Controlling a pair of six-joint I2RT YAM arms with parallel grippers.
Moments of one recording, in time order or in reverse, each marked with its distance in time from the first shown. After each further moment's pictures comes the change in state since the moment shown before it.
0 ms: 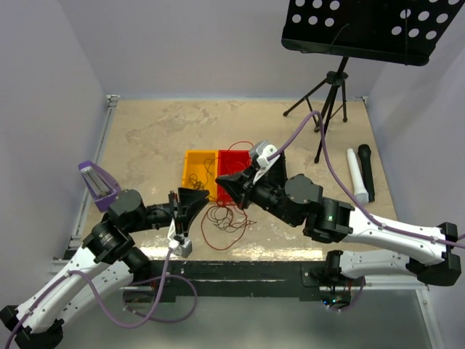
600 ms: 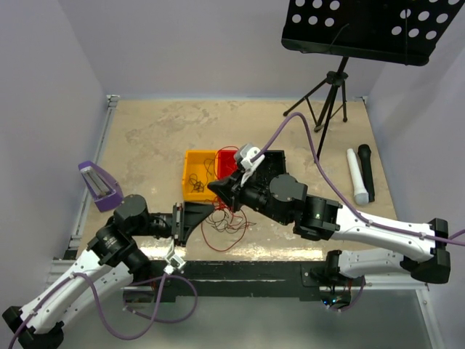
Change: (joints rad) left arm 0.000 -0.078 -0.122 0.040 0.178 0.488; right arm -0.010 0.066 0.000 0.003 -0.066 0.008
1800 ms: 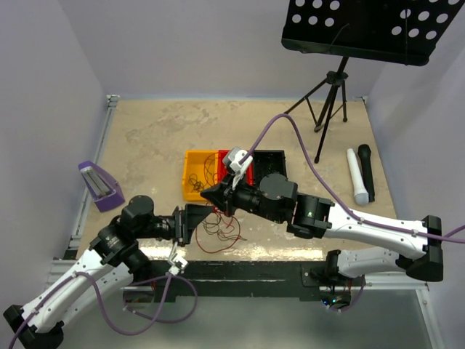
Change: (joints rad) left arm 0.000 0.007 -0.027 -0.162 -0.111 0.274; right arm -0.010 0.055 0.013 -0.011 -0.121 0.022
